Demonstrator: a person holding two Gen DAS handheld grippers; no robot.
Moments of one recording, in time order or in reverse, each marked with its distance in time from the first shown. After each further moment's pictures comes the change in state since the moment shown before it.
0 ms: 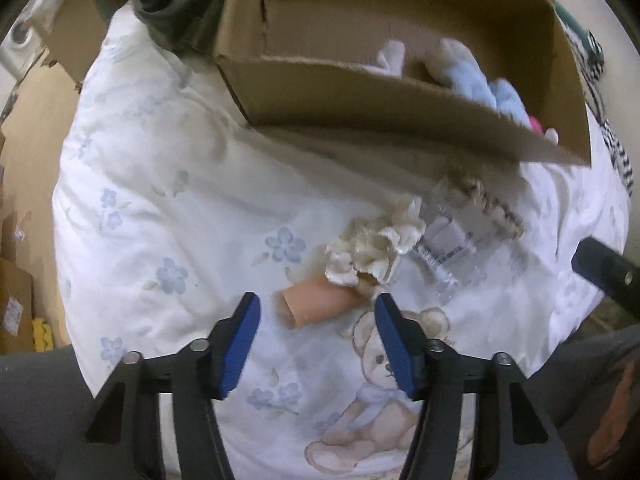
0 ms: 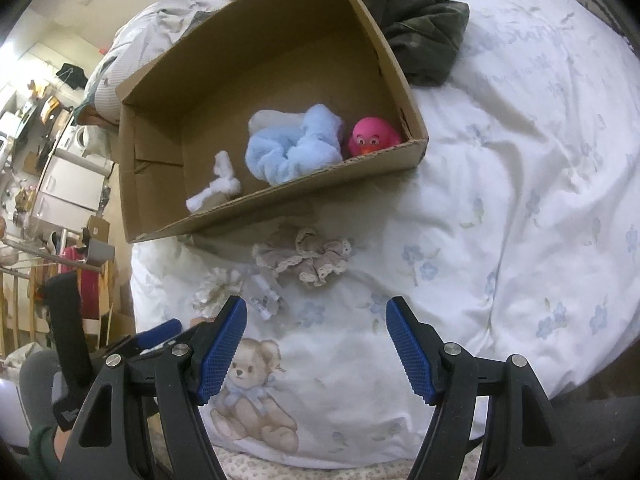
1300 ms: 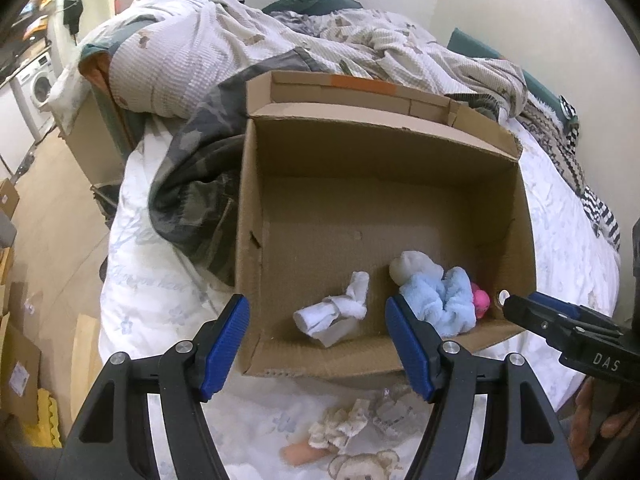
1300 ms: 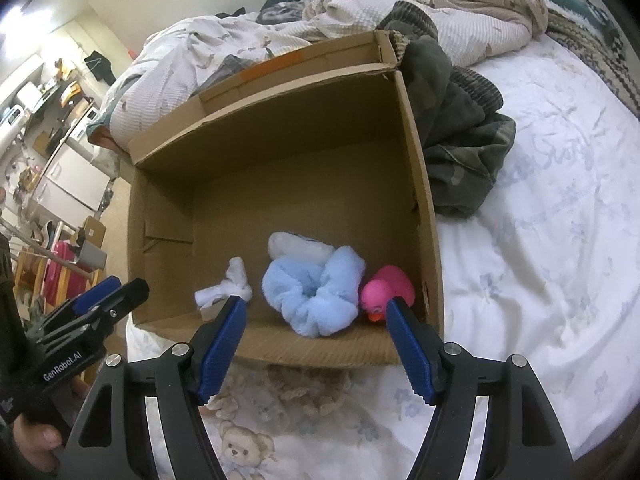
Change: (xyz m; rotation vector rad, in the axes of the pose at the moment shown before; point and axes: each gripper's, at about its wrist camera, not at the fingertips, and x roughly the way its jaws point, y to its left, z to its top) left arm -0.101 -0.005 0.086 0.016 -0.406 0.007; right arm -0.020 0.029 0.079 -0.161 -0.169 -0.026
